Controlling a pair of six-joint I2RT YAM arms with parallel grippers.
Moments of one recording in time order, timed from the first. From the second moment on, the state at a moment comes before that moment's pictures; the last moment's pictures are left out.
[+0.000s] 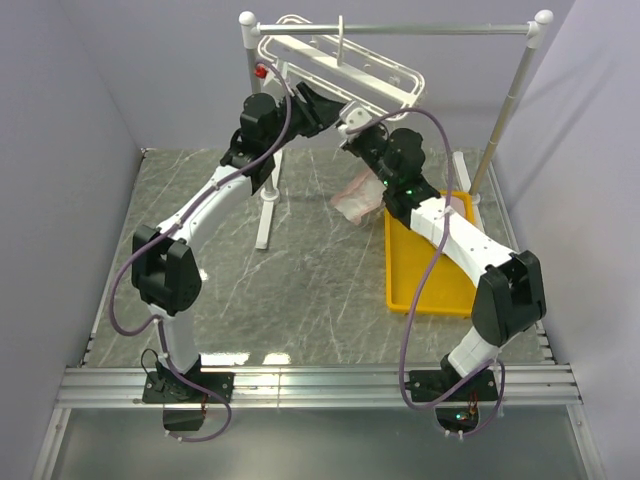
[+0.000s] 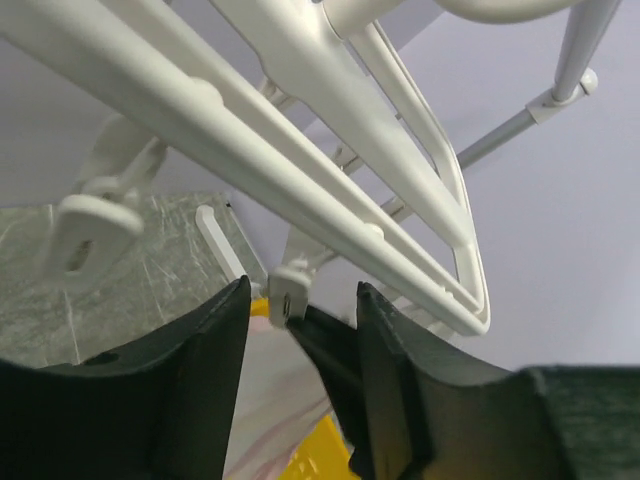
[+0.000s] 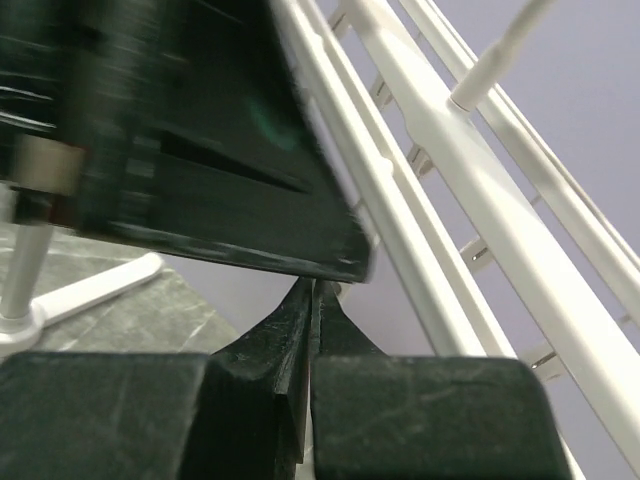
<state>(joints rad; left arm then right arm) -0.48 1.90 1.81 0.22 0.28 -0.87 0.49 1.63 1.36 0.47 -0.10 -0.62</state>
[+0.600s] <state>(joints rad) -0.41 1.81 1.66 0.48 0.49 -0.85 0.34 1.61 1.48 0.29 -0.38 -0.22</state>
